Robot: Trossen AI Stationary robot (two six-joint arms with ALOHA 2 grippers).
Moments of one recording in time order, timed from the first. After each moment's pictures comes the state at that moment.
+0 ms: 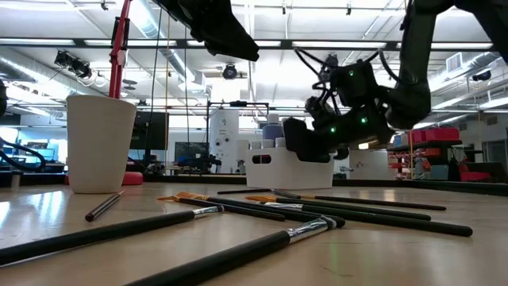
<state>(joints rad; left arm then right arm) -0.06 1.44 1.06 -0.17 -0.17 0.09 -0.30 1.95 0.59 1.12 0.49 0.18</state>
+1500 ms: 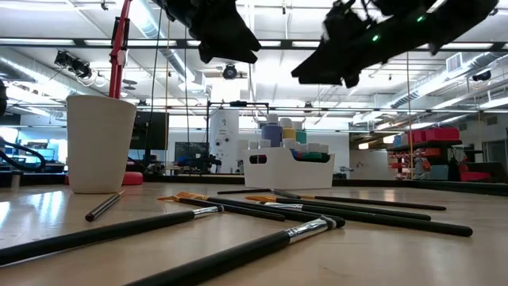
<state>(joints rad) -0.07 1.44 1.06 -0.17 -0.17 -0.17 0.01 1.29 0.61 0.42 0.41 0.01</state>
